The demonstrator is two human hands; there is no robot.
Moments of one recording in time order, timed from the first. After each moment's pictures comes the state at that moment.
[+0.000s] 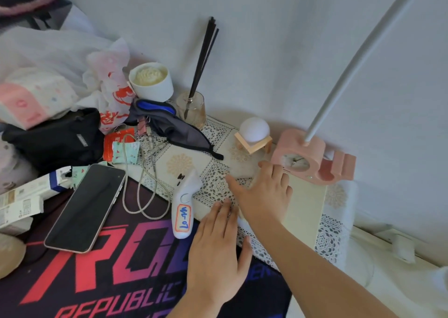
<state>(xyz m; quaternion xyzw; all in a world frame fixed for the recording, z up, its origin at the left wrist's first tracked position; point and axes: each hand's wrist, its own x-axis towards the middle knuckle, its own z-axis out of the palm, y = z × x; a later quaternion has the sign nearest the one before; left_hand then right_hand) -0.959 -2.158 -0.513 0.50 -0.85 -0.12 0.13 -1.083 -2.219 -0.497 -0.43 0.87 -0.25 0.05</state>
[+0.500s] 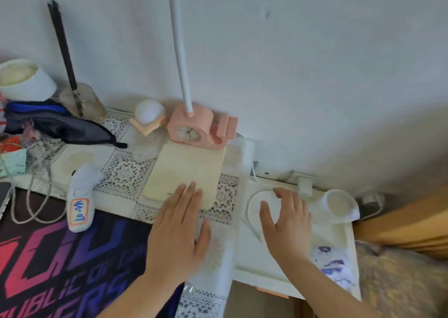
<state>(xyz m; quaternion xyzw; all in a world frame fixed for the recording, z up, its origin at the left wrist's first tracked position) -1.032 -2.101 -0.496 0.38 -0.91 -0.11 0.13 -1.219 -1.998 -0.513 -0.36 0.89 -0.29 0.03</state>
